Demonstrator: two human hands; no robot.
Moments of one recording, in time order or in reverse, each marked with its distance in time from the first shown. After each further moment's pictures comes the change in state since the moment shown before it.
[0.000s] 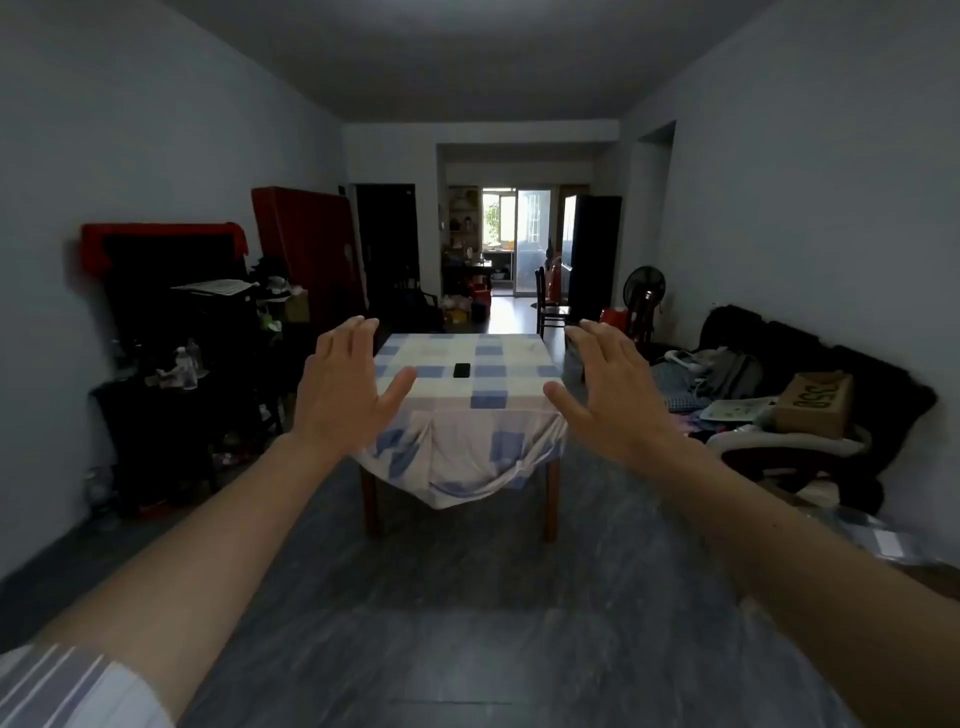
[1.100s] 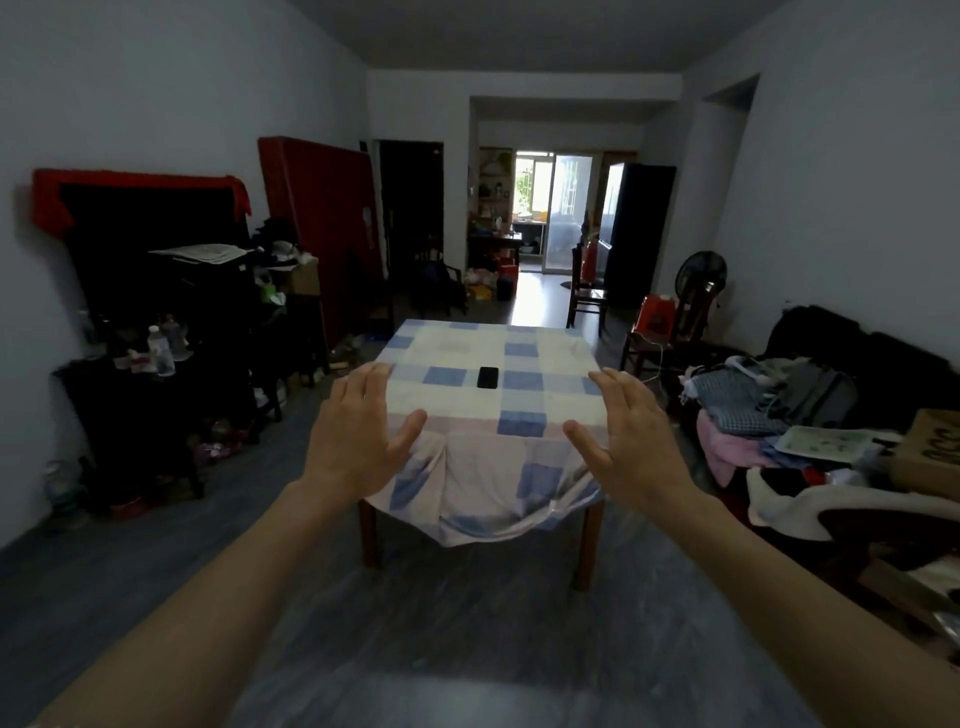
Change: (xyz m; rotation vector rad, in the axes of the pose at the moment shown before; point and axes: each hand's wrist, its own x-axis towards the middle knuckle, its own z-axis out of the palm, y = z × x) left_hand 0.218 -0.152 0.287 -0.041 -0.074 -0.126; right_hand 0.257 0.120 0.283 0.088 -0.103 0.095
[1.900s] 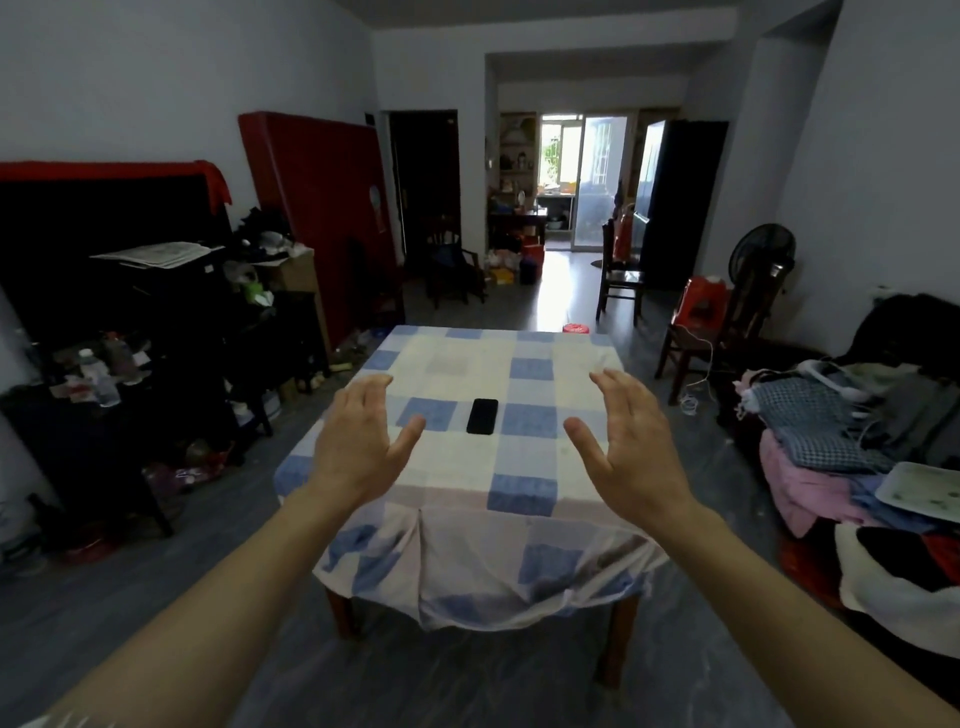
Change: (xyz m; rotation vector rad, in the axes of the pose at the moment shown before) left_hand 0.309 -0.023 0.297 0.009 -0.047 -0.116; right_hand 0.318 0.216 0.186 0.141 0.015 0.026
